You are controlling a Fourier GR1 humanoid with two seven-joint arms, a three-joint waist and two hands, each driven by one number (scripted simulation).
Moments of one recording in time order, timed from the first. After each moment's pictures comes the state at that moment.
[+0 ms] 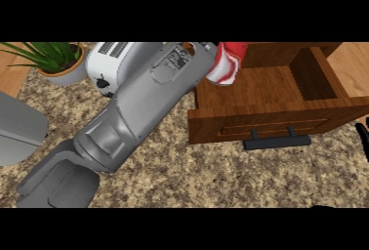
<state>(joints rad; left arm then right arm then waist) -1.47 0.00 -0.41 -0.48 0.40 0.58 0.09 0.19 -0.03 -0.26 -2.12 -0.08 0.21 0.11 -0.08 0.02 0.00</state>
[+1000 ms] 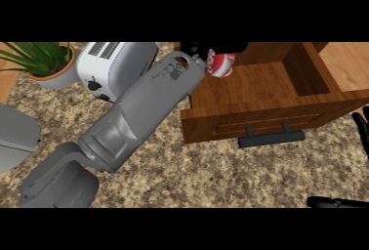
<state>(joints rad) -1.43 0.00 -0.58 -0.36 0.49 0.67 -0.04 0.12 -0.05 -0.25 -2.11 -0.07 0.20 0.13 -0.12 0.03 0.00</state>
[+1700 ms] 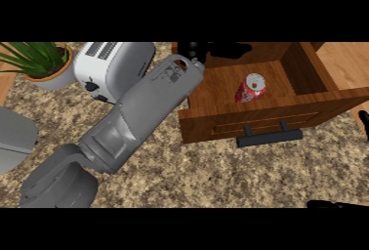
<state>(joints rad) -1.41 0.00 -0.61 -0.36 0.56 0.77 -0.08 0.11 -0.06 -0.23 -2.17 -0.02 0.20 0.13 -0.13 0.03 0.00</state>
